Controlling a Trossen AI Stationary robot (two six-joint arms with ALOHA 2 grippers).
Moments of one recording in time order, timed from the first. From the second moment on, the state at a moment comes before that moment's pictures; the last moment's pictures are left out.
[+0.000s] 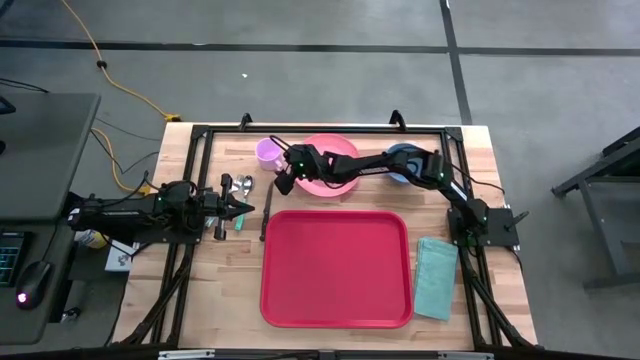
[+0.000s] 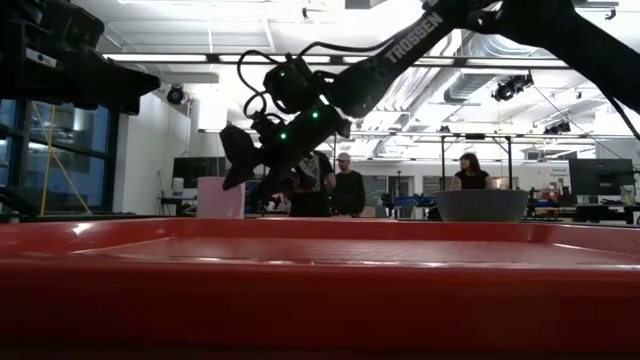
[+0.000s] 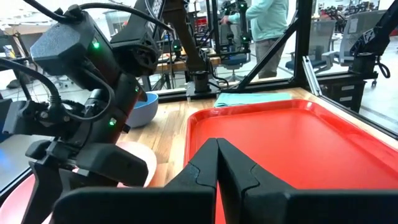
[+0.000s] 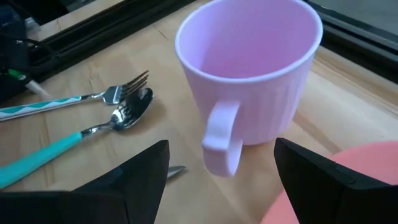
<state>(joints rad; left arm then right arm) 0.07 0.06 0.02 0.05 0.08 0.13 -0.25 2.32 1.68 0.10 0.14 0.36</state>
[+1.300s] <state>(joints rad) 0.07 0.06 0.02 0.02 0.08 0.13 -0.25 2.35 1.68 0.19 0.15 0.38</state>
